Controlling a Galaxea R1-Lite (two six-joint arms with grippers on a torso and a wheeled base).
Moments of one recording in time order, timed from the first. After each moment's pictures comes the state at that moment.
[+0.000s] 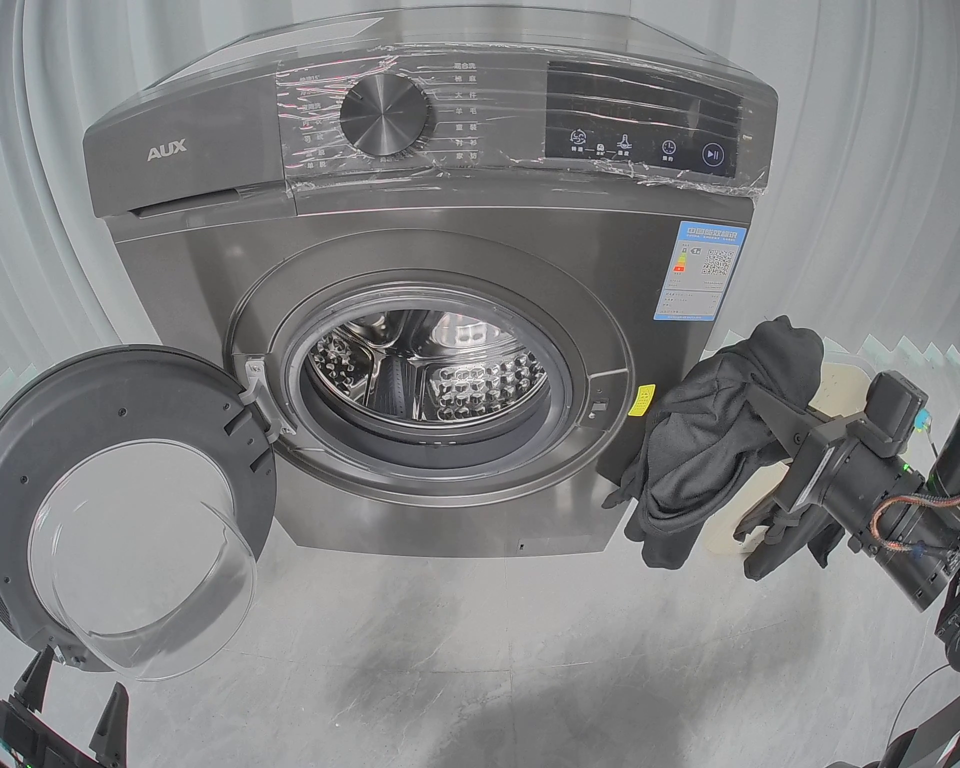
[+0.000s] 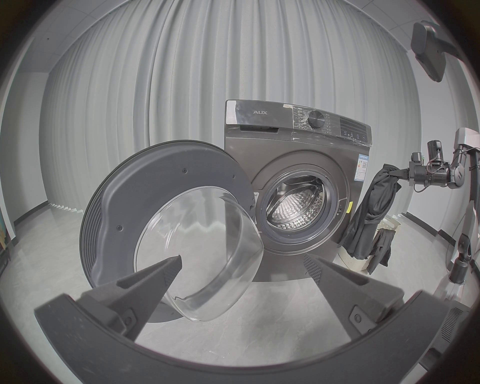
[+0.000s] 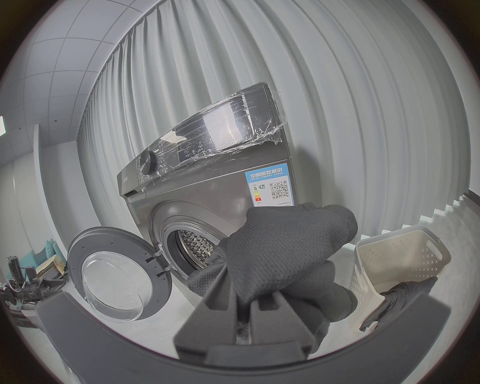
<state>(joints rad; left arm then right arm) 0.00 0.02 -0.02 0.00 0.00 -0.03 0.63 1.39 -0.40 -1.09 -0.24 0.14</state>
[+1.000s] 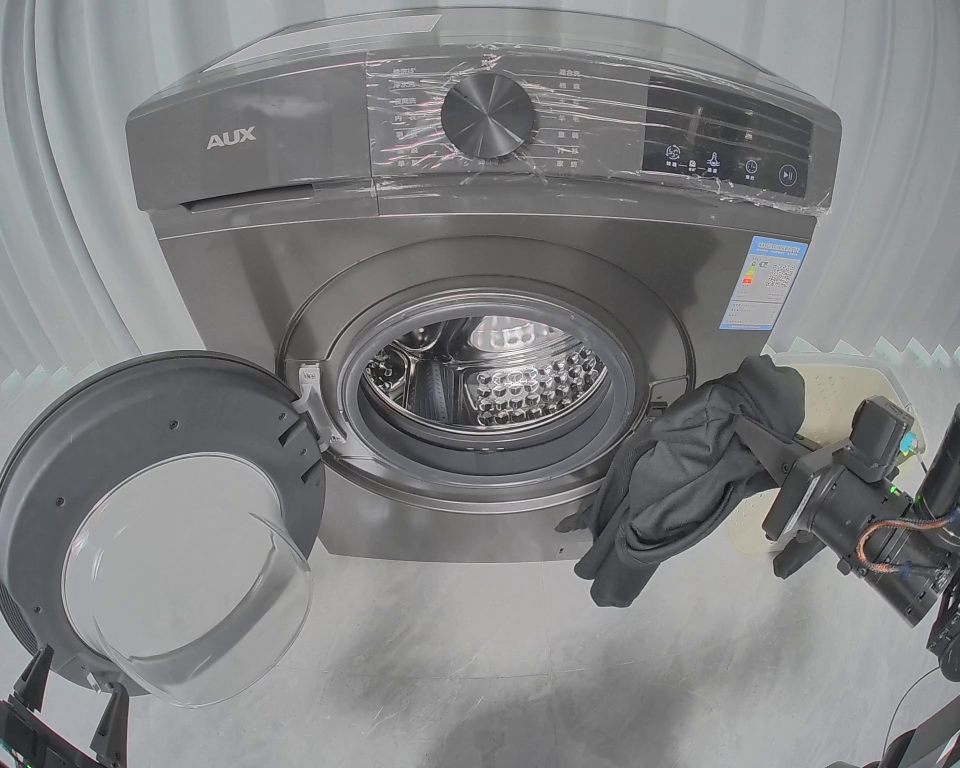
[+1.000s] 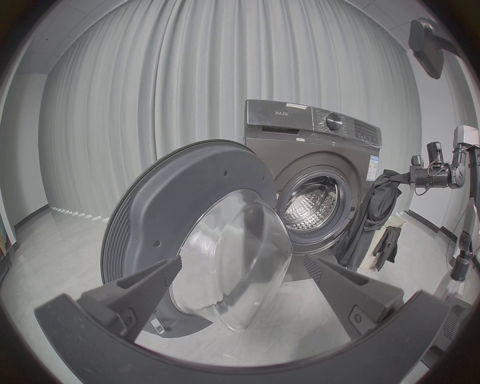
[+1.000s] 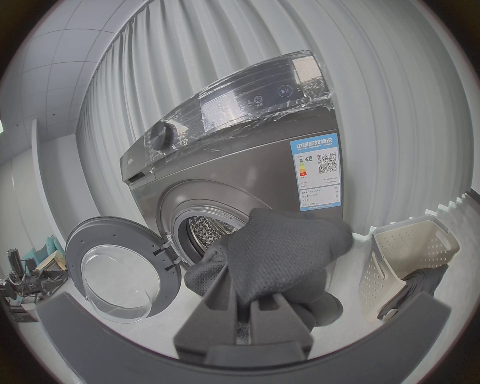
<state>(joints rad) 0.00 0.02 -0.02 0.00 -0.01 -0.02 0.65 1.41 -0.37 -1.08 -0.24 0.15</state>
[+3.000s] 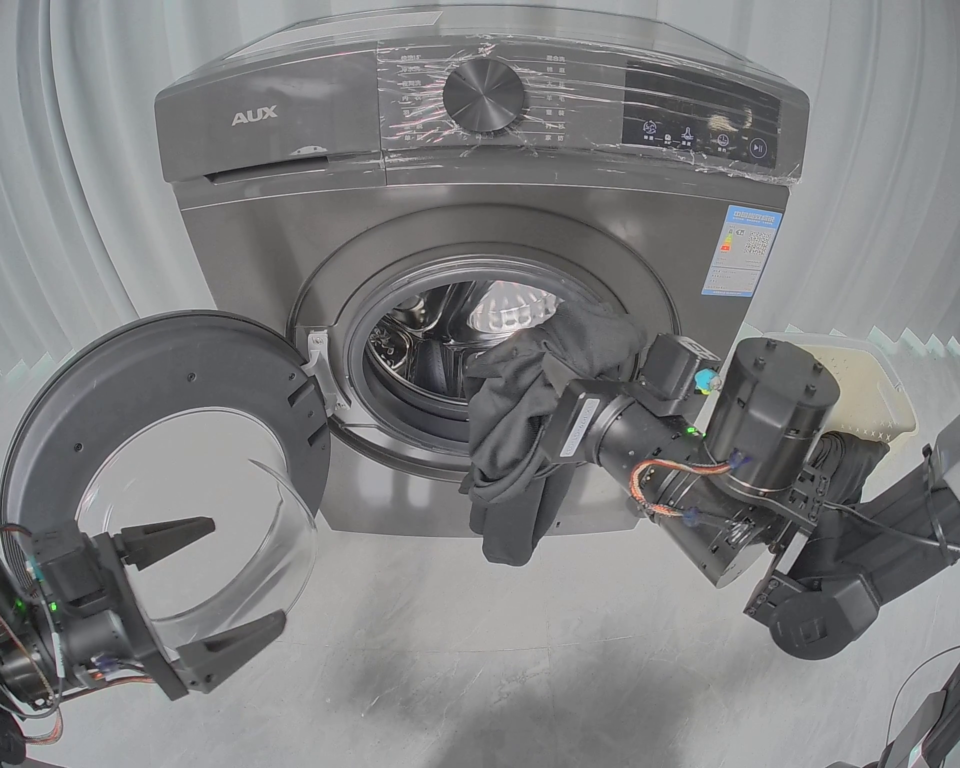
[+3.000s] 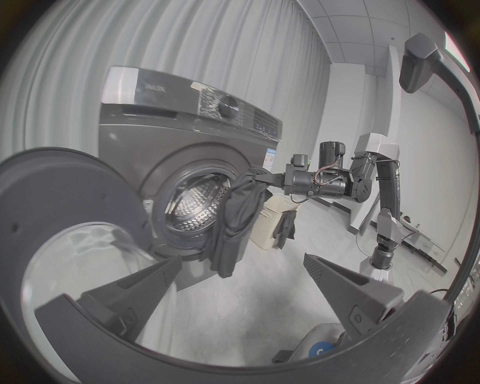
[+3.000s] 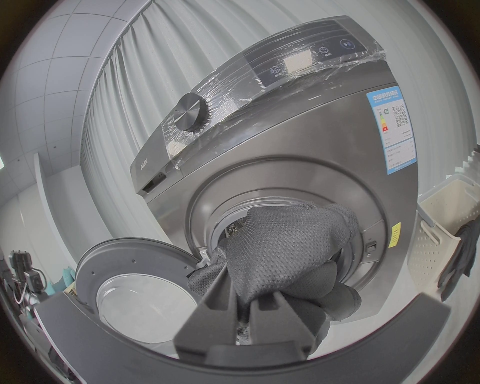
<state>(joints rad) -0.34 1.05 -0.17 -0.75 -0.40 0.06 0.82 1.87 -0.84 -1.15 -0.35 0.28</state>
